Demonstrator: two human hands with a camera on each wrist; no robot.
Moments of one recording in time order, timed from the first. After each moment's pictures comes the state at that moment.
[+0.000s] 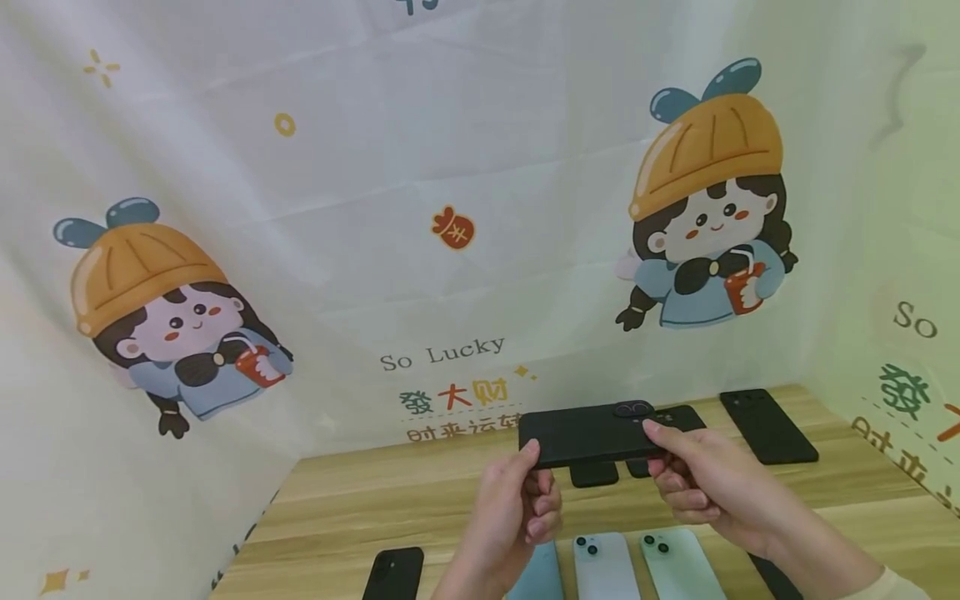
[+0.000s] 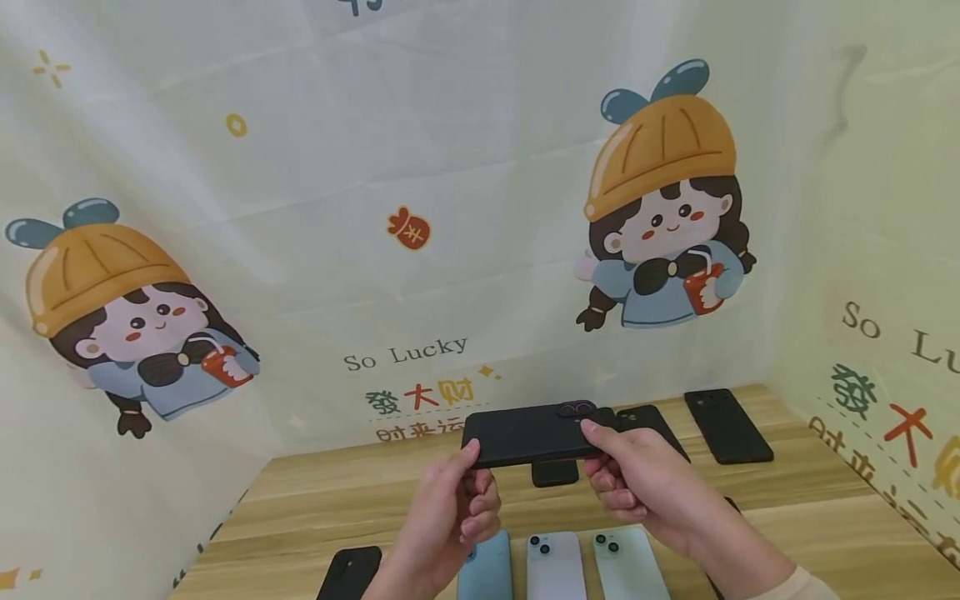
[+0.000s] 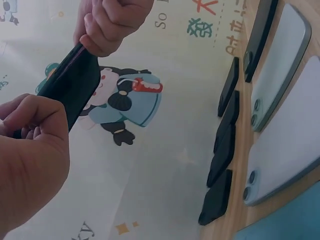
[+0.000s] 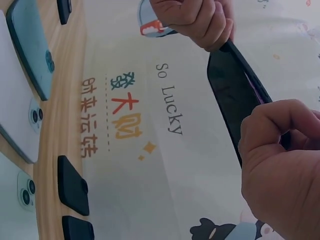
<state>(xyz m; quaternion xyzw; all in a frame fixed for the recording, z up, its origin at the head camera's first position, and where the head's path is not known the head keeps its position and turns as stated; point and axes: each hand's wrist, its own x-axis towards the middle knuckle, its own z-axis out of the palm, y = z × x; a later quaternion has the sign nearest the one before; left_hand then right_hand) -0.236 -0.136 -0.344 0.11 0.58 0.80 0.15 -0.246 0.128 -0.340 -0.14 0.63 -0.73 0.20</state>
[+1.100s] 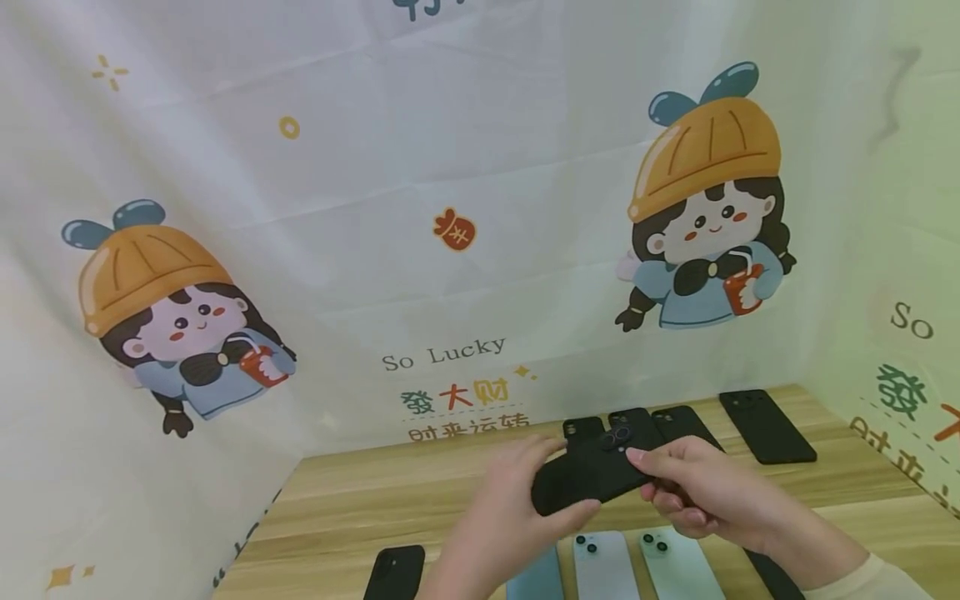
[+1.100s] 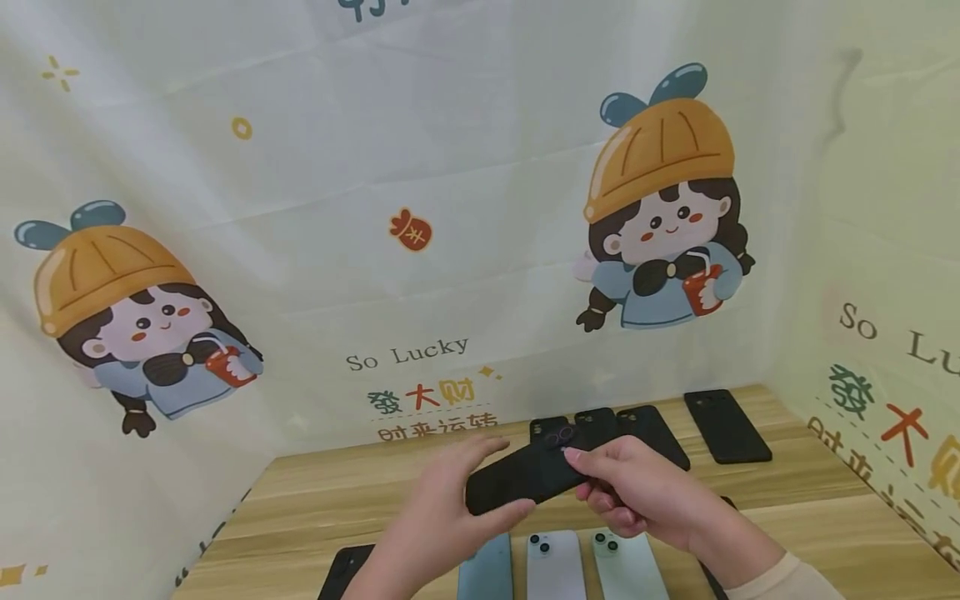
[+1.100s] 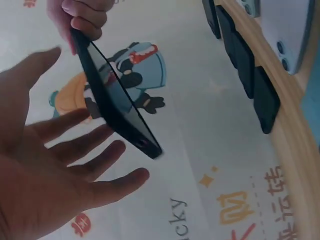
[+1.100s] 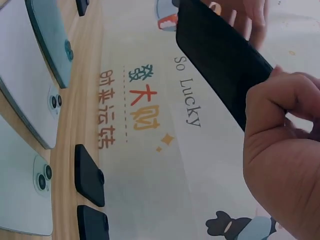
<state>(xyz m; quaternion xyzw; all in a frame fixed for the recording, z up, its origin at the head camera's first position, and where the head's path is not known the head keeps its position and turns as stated) -0.221 -0.134 -0.317 0.18 0.93 0.32 -0.05 -0.250 0.130 -0.347 -0.22 0.65 -0.68 0.26</state>
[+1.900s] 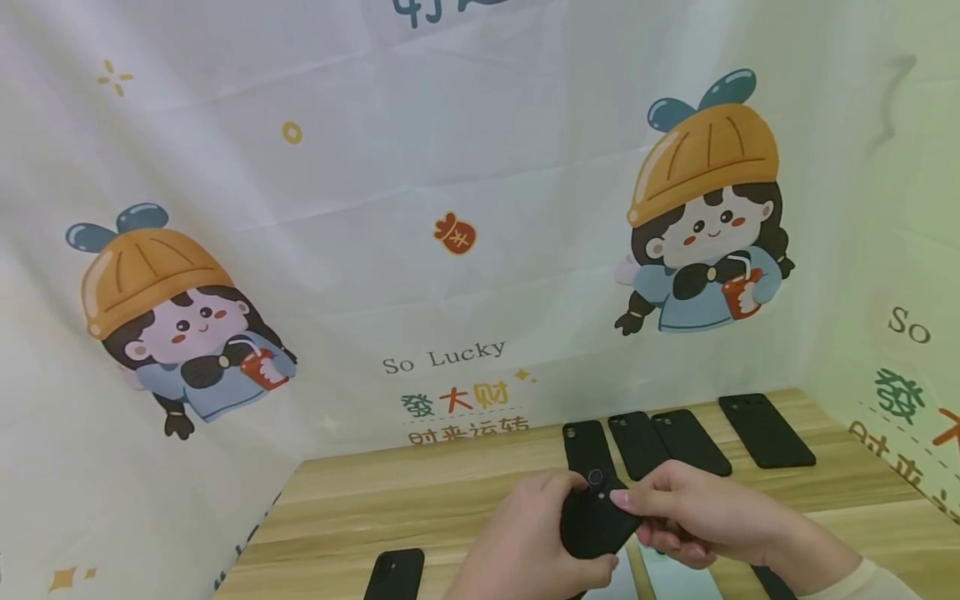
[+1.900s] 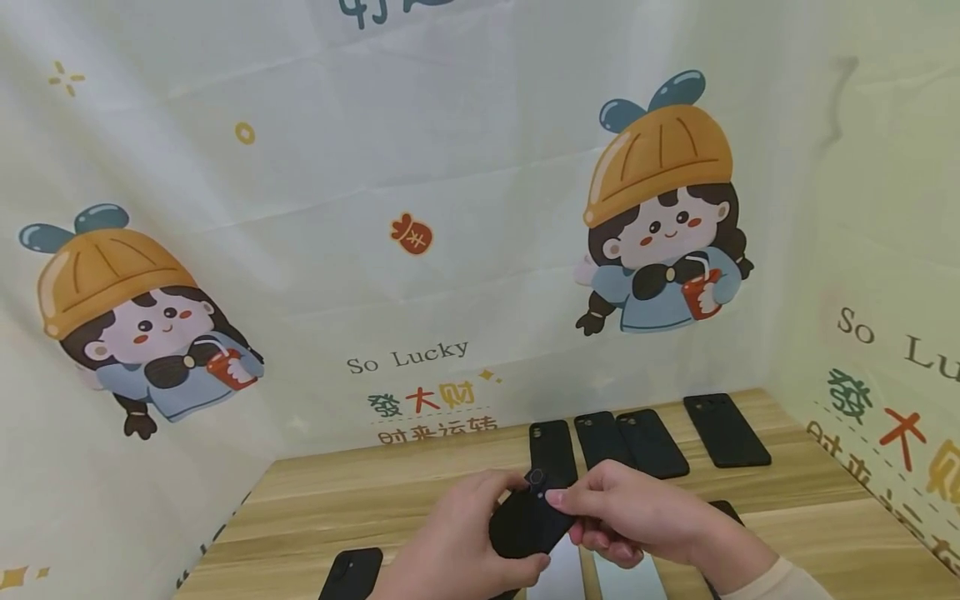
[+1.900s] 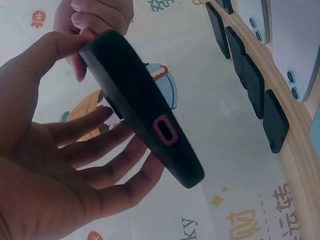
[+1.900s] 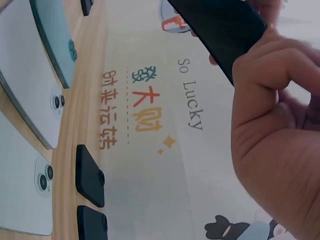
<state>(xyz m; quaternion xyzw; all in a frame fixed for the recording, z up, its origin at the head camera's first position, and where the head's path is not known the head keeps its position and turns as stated) -0.205 -0.121 -0.318 0.20 0.94 0.29 0.01 -0.247 0.123 -0.352 -0.28 0.65 -0.63 0.31</state>
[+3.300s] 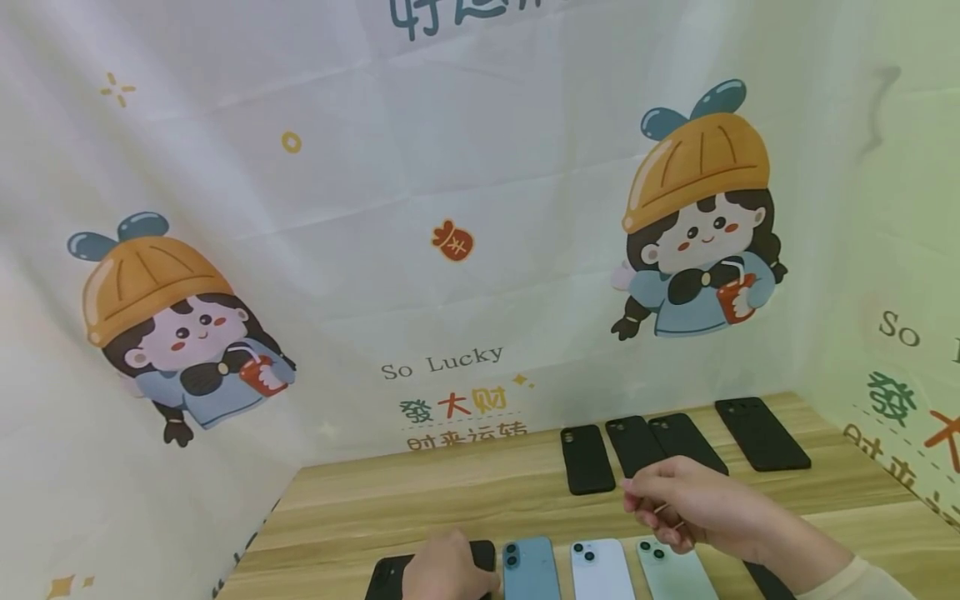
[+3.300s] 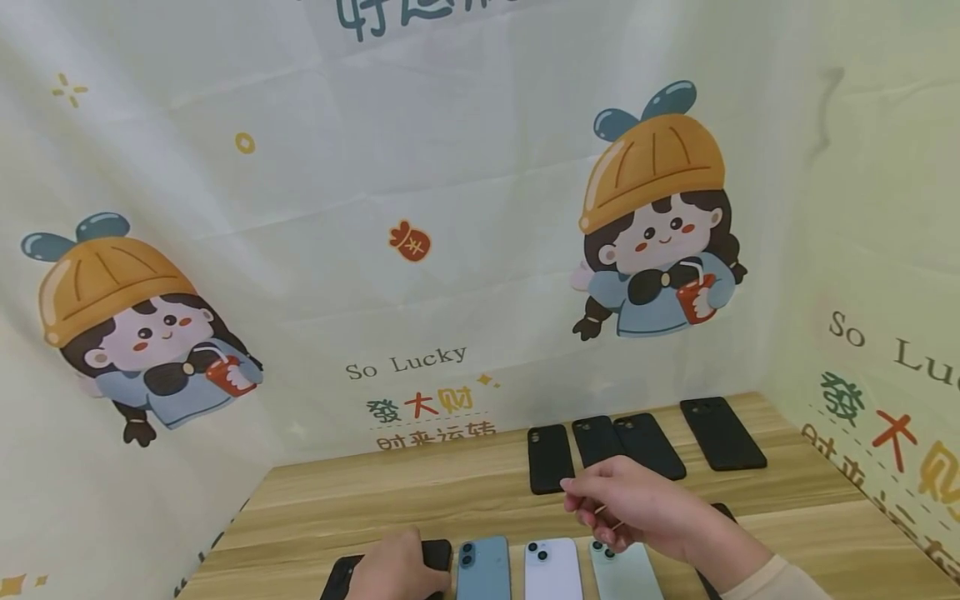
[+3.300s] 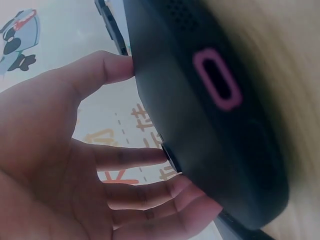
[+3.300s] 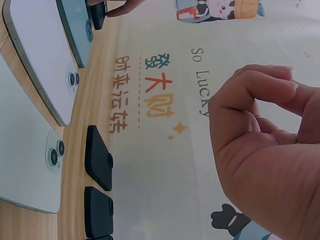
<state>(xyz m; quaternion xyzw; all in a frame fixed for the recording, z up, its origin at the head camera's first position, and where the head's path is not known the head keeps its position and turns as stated) -0.262 -0.209 -0.417 -0.10 0.98 0.15 0.06 -0.254 0.121 -0.358 -0.17 0.71 -0.64 0.24</state>
